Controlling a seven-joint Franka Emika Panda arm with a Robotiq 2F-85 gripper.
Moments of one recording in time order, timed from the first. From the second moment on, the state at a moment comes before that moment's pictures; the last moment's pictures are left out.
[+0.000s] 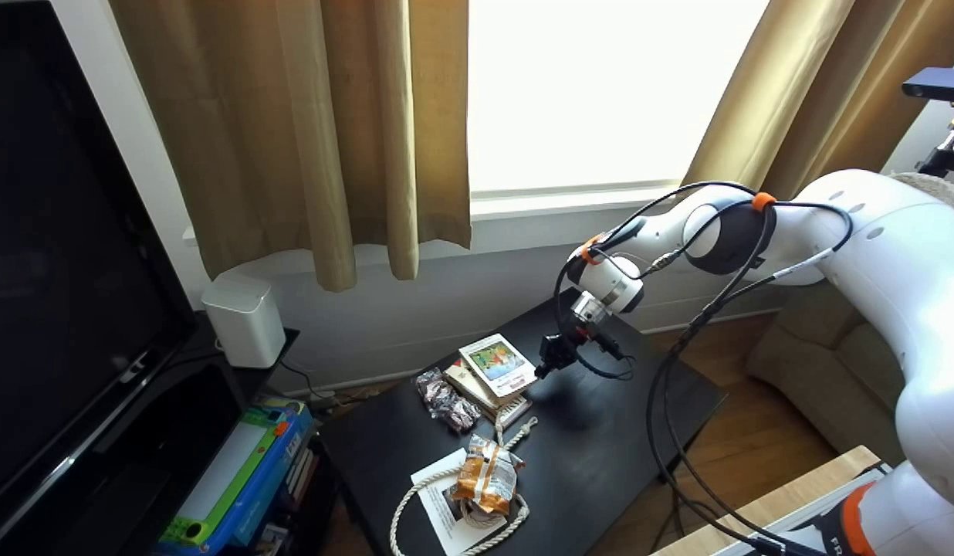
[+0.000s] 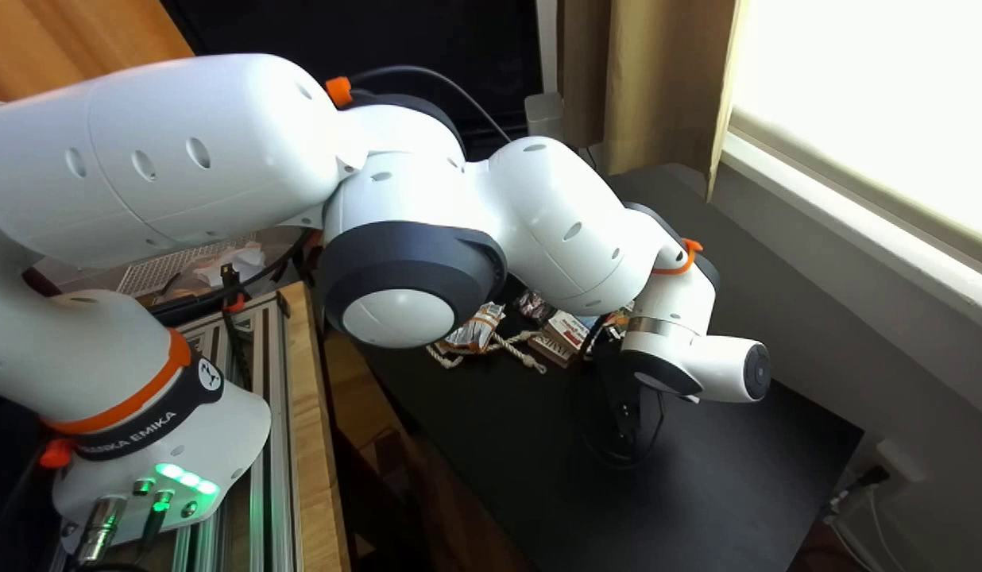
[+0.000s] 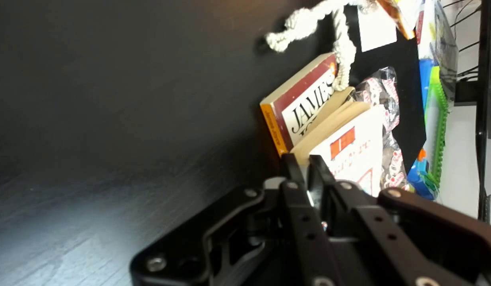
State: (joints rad) arm -0.33 1.48 0.15 -1.14 0.58 2.03 -0.72
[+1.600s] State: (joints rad) arm -0.38 1.48 0.07 -1.01 0.34 2.04 -0.66
